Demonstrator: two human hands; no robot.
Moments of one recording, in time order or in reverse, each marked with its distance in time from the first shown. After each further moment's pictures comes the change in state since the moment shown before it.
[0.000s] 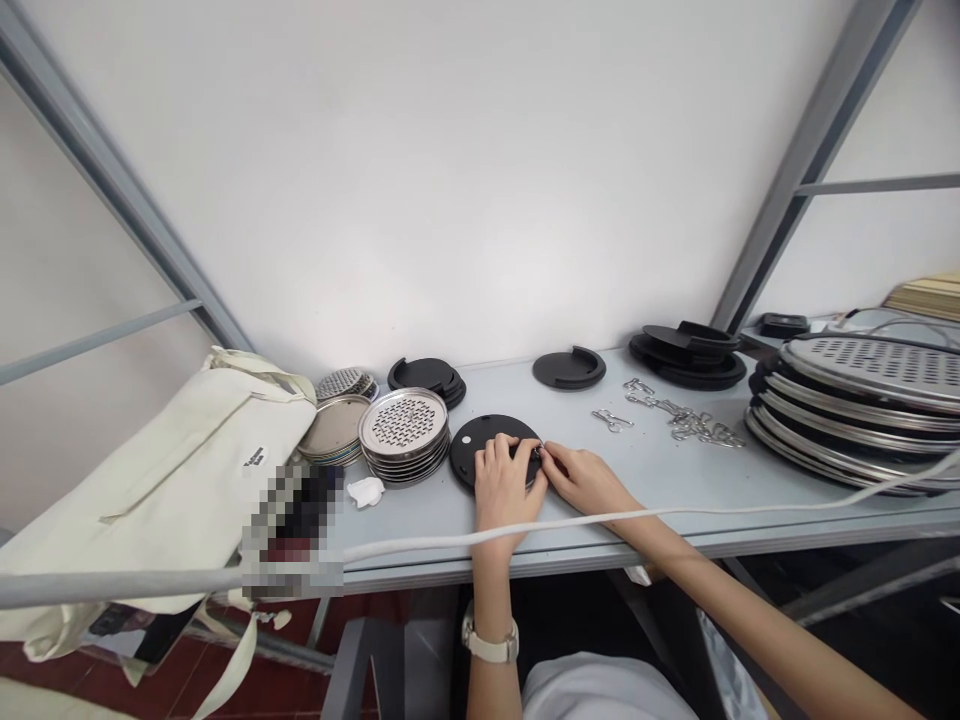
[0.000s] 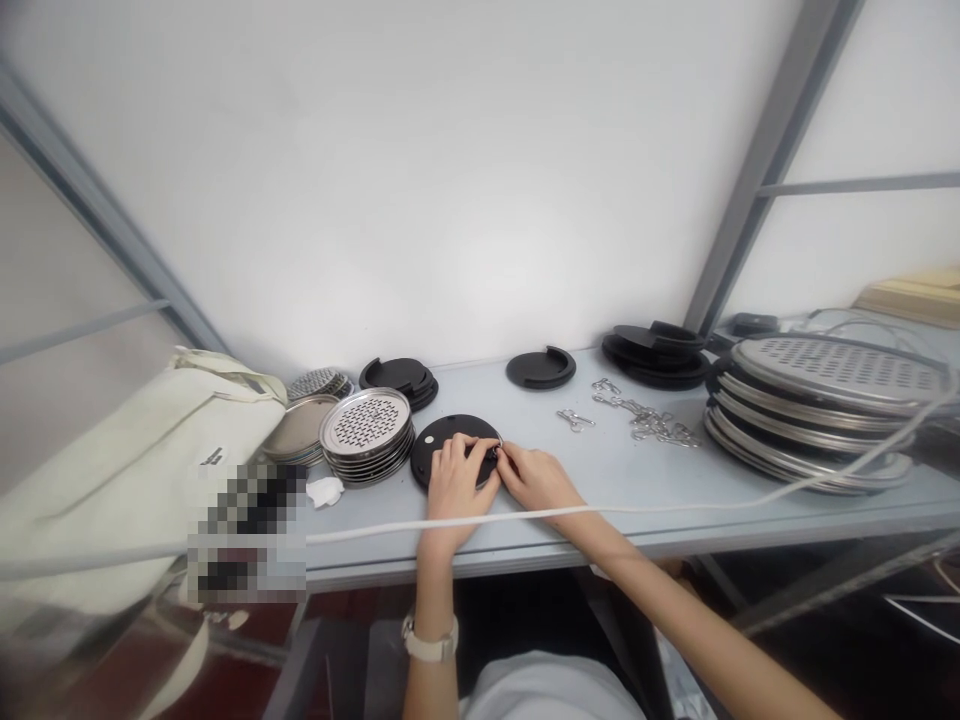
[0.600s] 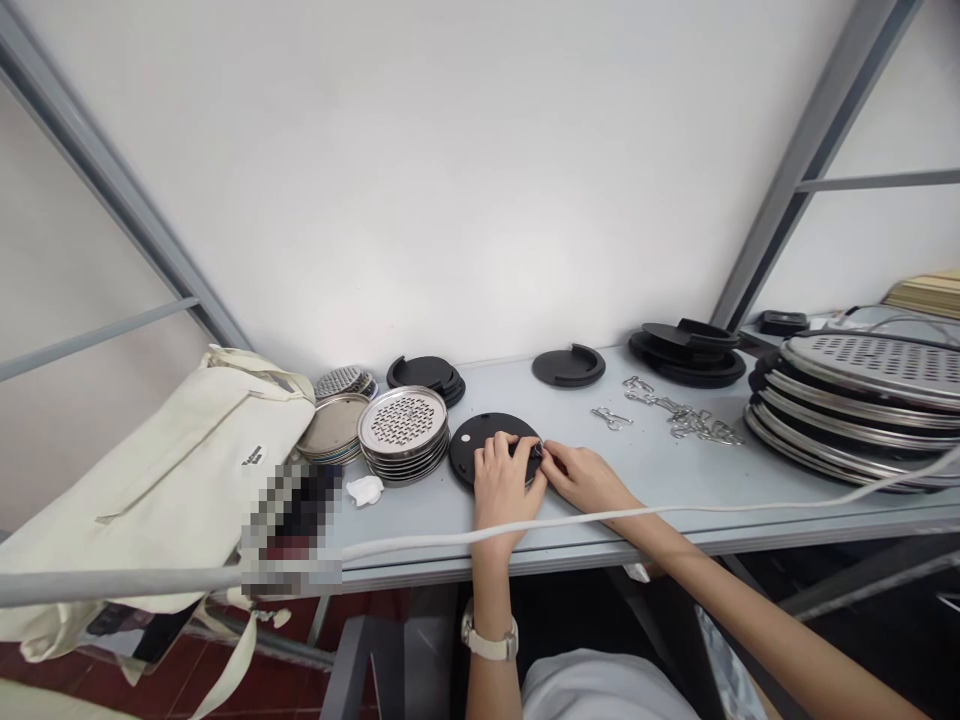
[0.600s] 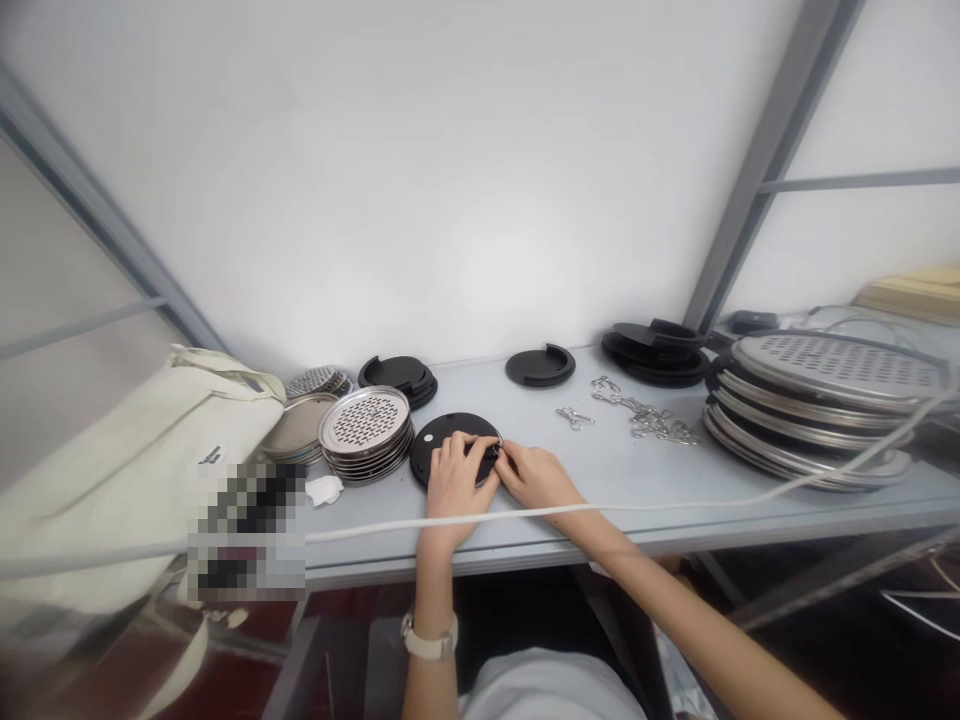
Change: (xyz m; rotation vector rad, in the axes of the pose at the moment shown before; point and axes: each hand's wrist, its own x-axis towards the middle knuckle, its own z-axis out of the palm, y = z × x) left_hand 0.000 -0.001 0.001 0.001 0.018 0.012; right_hand 0.000 -0.001 -0.002 0.019 0.000 0.003
